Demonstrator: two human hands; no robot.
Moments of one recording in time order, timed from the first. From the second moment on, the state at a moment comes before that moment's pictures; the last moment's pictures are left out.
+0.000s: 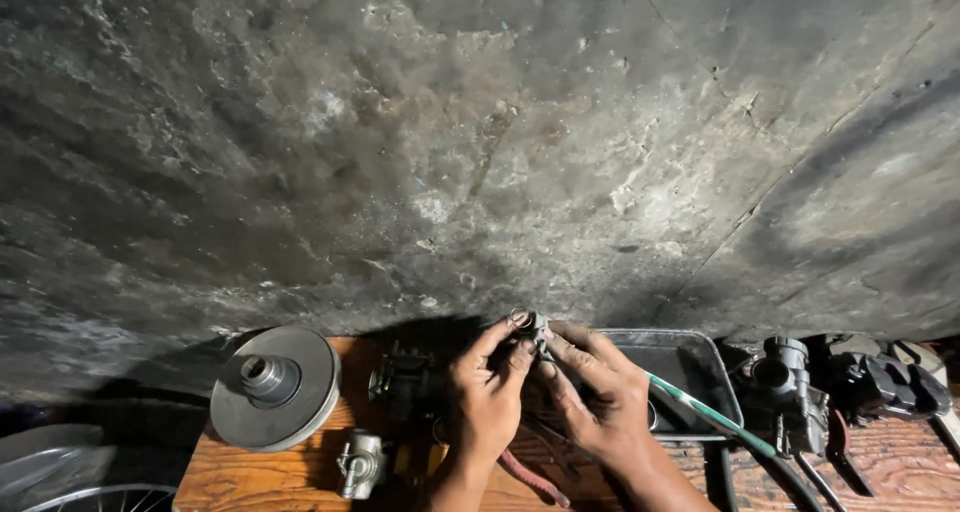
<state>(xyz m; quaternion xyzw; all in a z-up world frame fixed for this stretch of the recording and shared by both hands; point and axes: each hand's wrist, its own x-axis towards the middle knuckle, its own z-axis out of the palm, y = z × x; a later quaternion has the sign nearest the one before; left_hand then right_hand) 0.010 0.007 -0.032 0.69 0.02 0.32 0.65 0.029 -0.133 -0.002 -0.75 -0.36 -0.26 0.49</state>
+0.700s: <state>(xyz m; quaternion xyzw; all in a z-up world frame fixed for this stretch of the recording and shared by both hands) 0.014 0.008 -0.043 0.55 0.06 0.32 0.77 0.035 -0.136 -0.005 -0.74 -0.37 -0.29 0.49</state>
